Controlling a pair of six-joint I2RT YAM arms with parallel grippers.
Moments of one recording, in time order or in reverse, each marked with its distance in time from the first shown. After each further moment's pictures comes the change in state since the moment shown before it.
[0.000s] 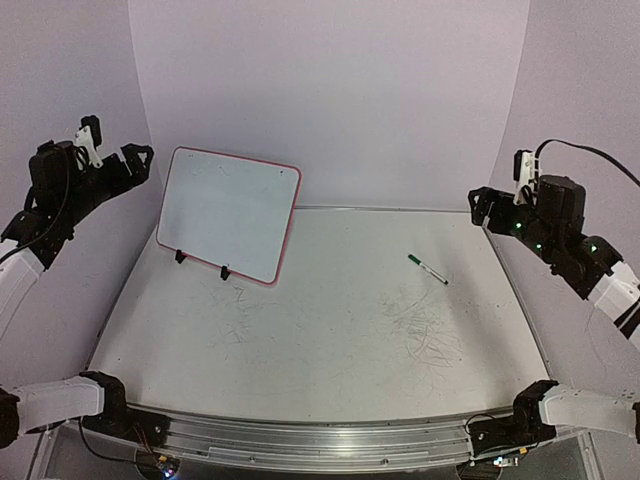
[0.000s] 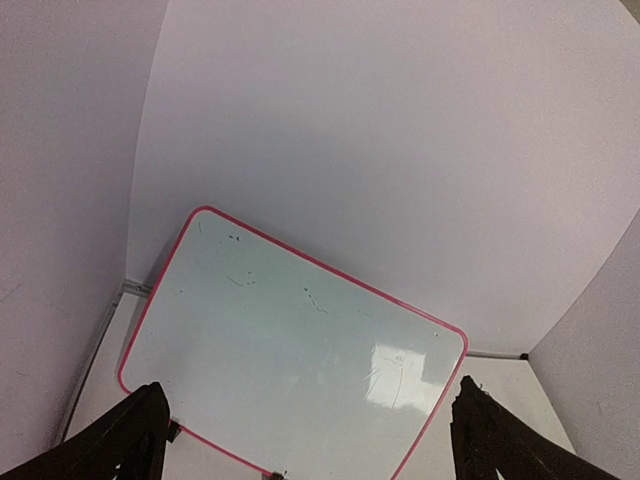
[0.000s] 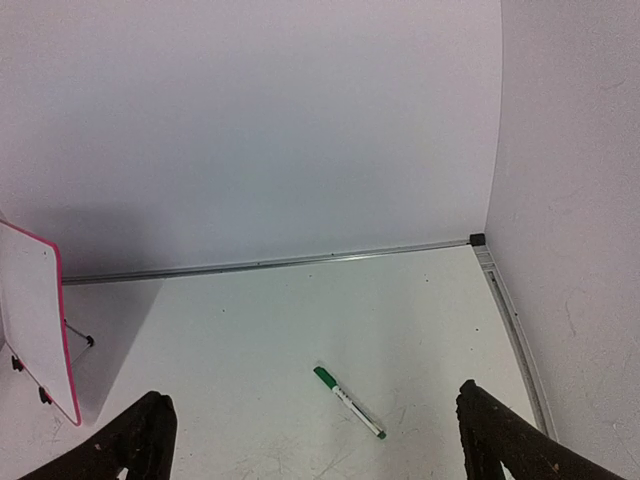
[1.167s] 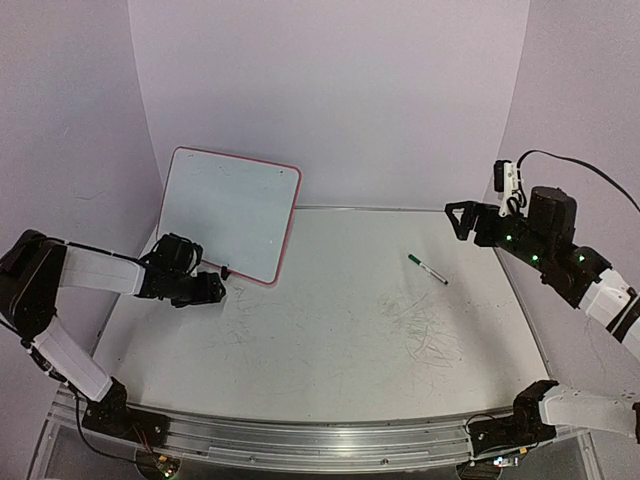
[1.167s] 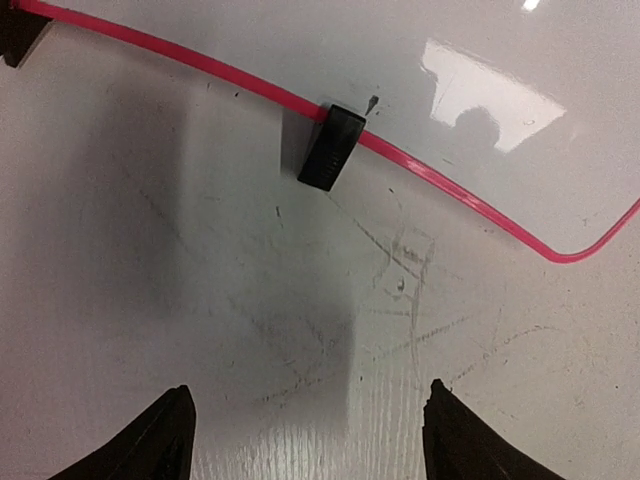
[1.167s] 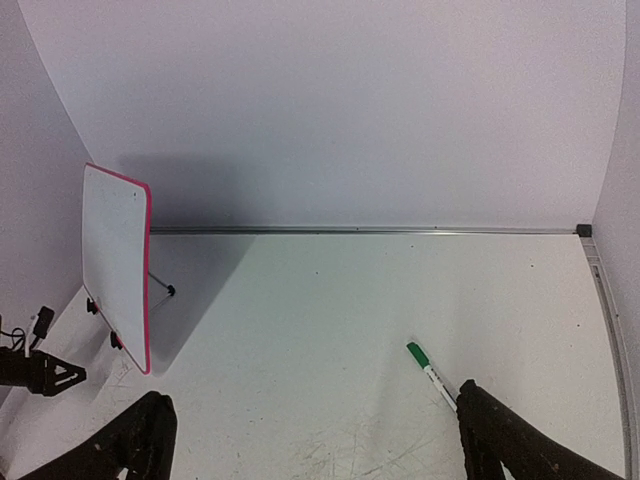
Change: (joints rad) left arm -0.202 0.595 -0.431 0.218 0.049 -0.087; right arm 0.000 0.004 -0.099 0.112 -0.280 0.014
